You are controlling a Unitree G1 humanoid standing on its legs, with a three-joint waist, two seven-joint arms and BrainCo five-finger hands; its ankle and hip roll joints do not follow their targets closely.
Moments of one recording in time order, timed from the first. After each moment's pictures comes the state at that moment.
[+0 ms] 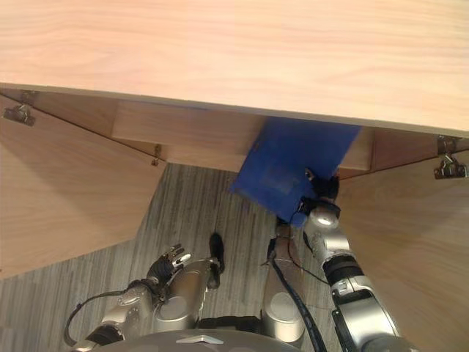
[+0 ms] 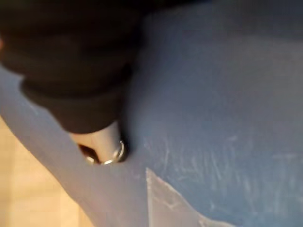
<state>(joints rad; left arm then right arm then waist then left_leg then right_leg) 0.00 0.22 -0.34 0.78 -0.63 -0.12 -0.32 -0.45 -0.27 0.12 0.61 0.61 -0.11 -0.41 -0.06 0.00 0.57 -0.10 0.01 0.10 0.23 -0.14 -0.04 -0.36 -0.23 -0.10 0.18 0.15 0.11</state>
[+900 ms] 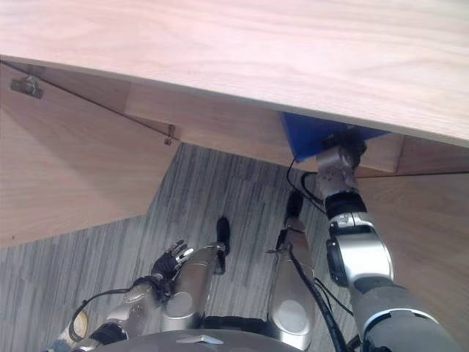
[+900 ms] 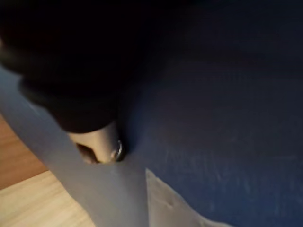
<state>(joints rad) -0.01 0.22 -0.39 0.73 -0.74 -0.13 -0.26 -0.94 -0.30 -0.03 0.83 1.16 -0.25 -0.63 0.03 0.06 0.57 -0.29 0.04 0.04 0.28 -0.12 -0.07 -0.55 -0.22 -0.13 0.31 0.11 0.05</state>
